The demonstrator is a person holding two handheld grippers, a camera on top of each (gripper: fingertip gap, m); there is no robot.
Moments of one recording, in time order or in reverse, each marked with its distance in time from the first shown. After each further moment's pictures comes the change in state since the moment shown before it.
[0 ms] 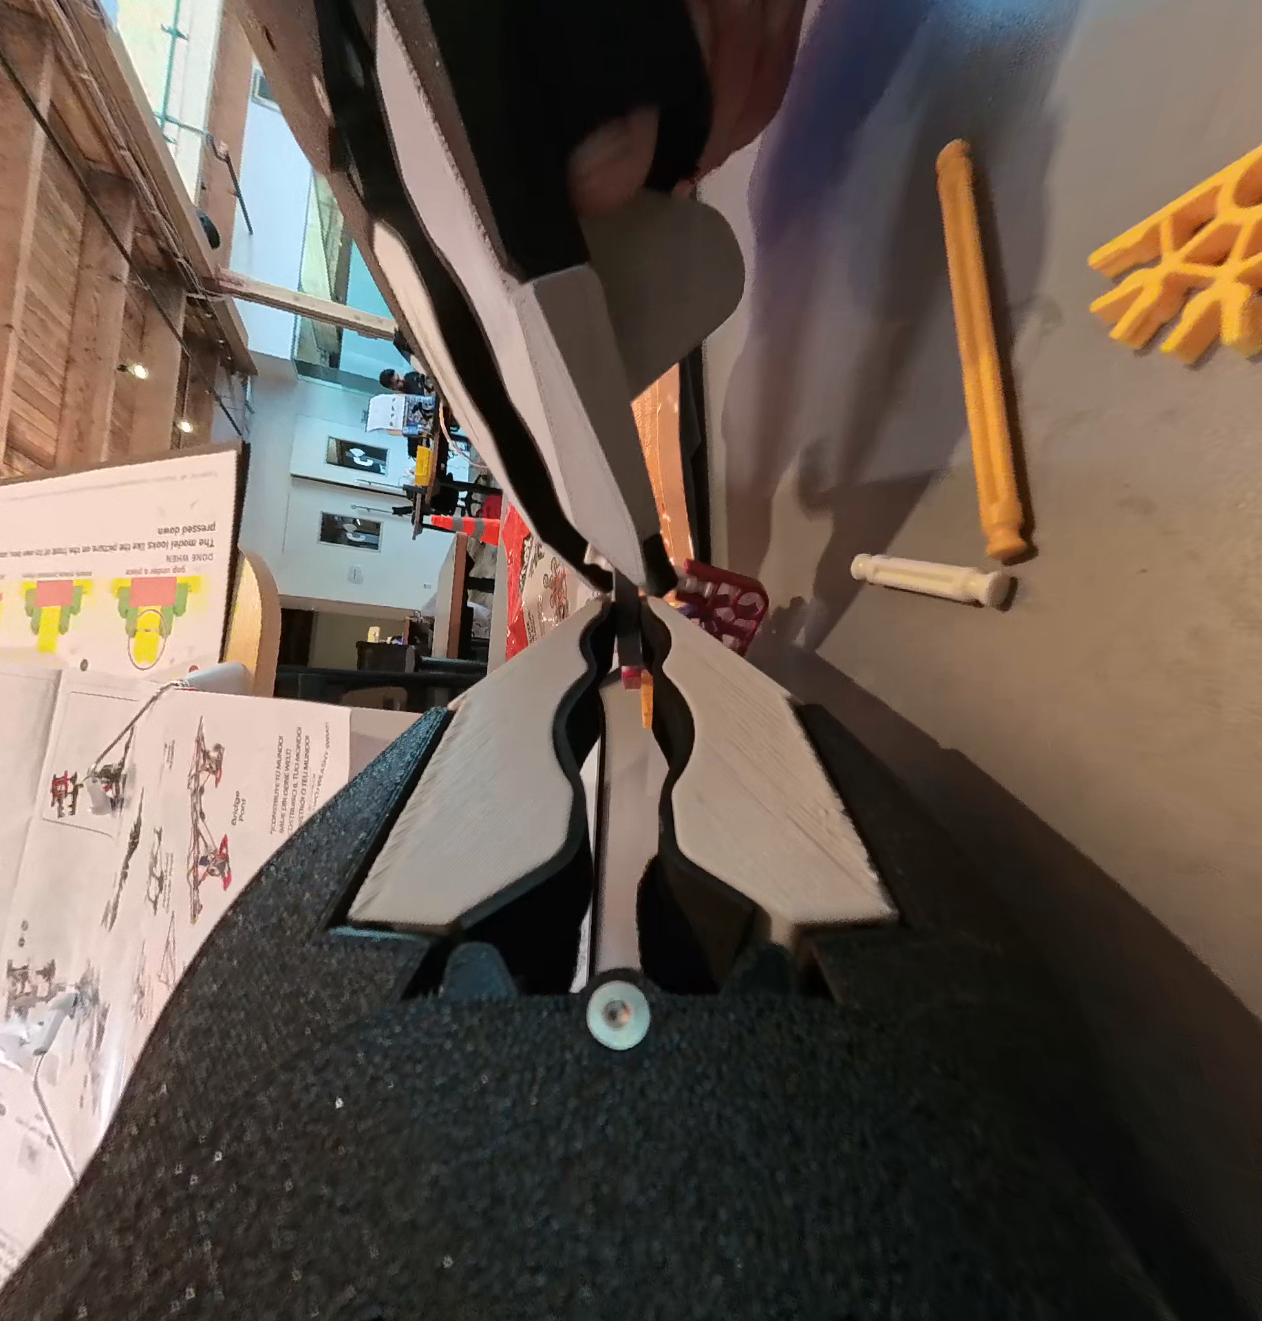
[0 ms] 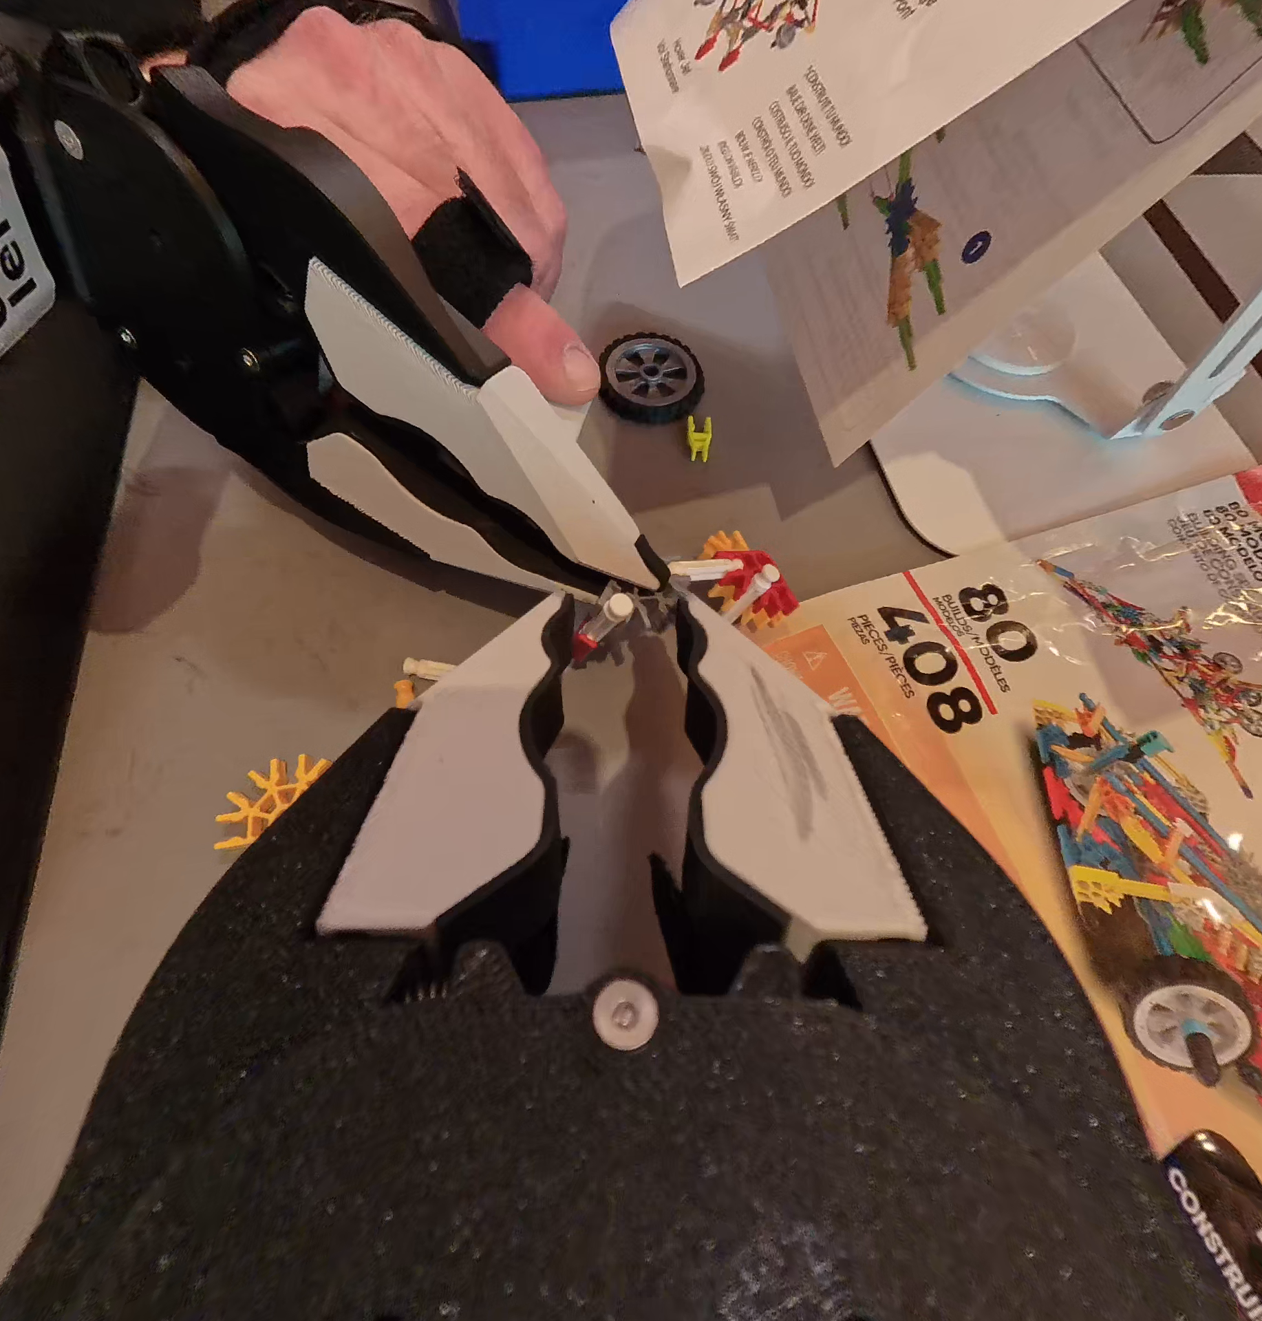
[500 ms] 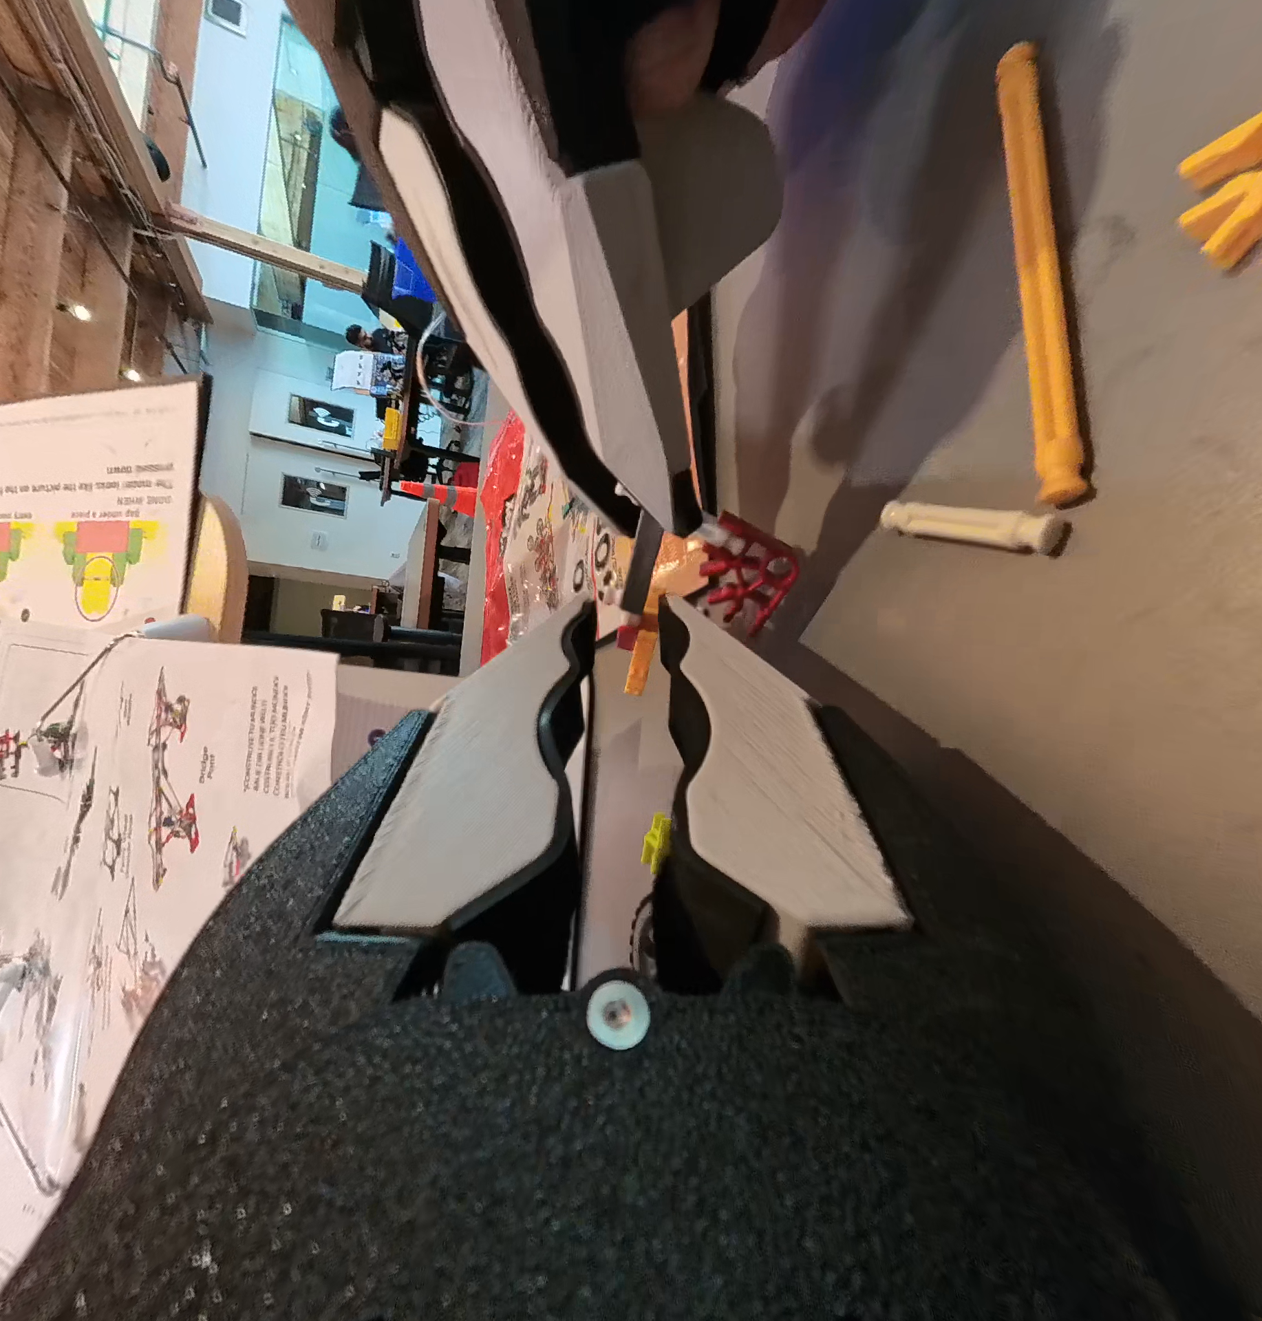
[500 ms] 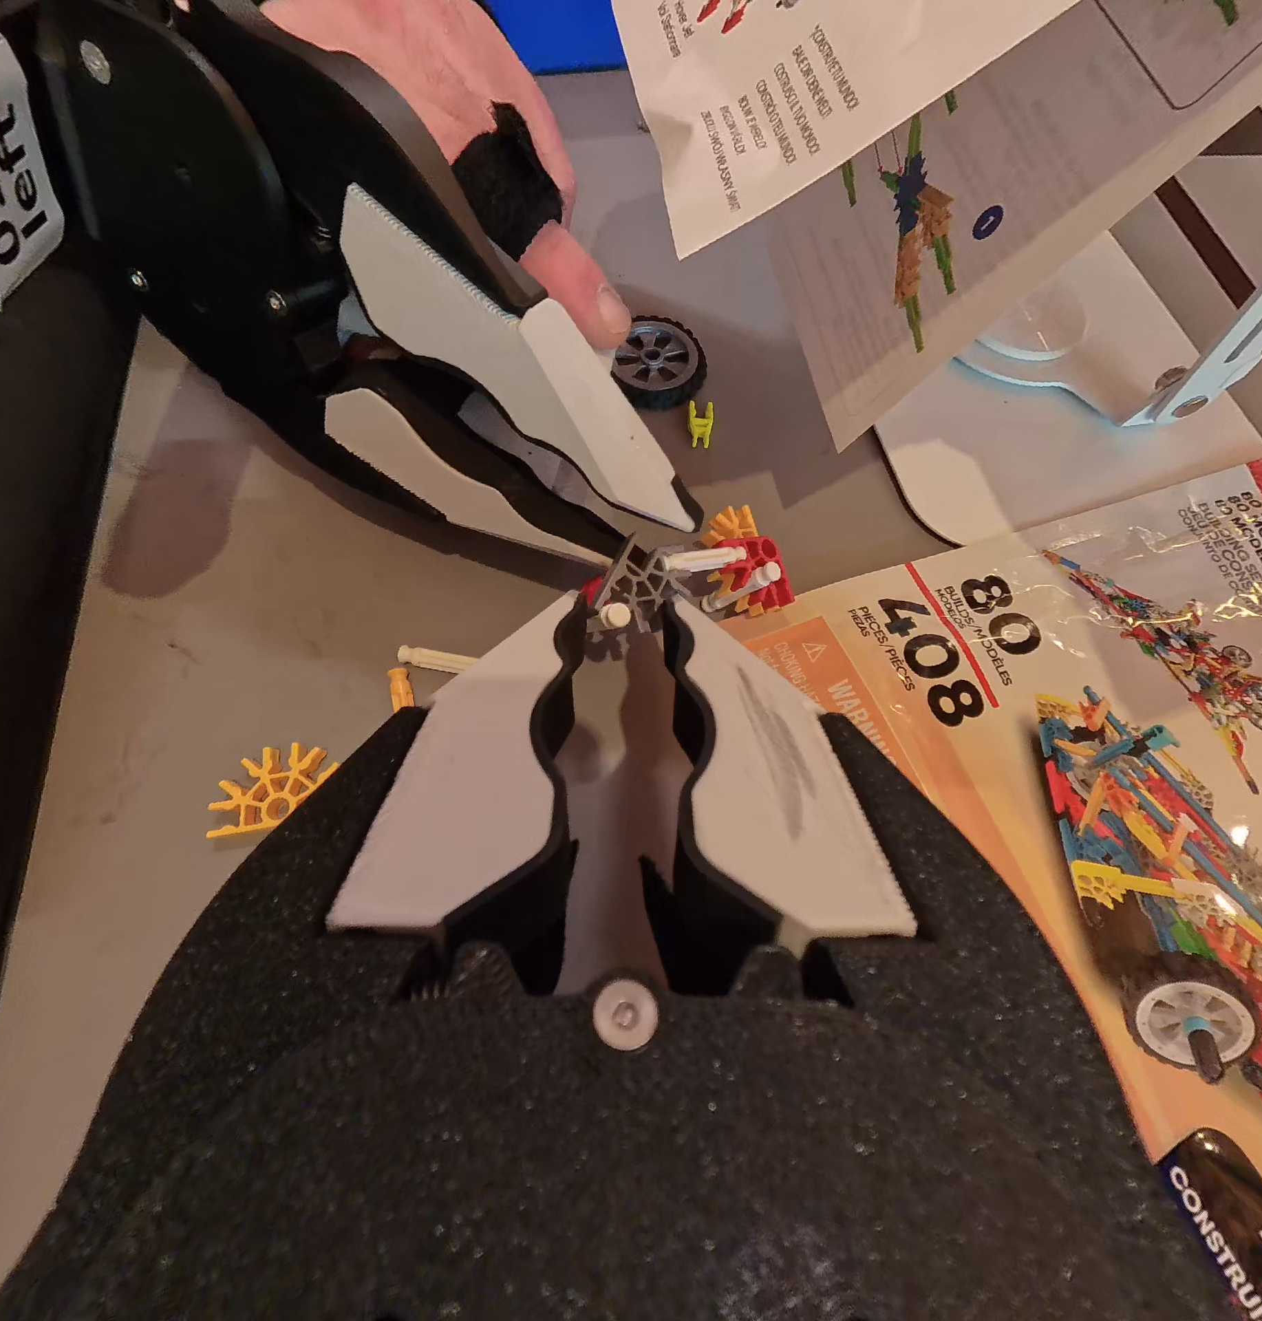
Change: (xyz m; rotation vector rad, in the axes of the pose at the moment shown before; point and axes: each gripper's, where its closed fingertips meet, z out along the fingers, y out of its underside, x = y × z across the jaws) left arm -0.001 0.016 0.000 -0.042 0.032 -0.047; right arm 0.000 0.004 0.001 -0.014 -0.006 -0.003
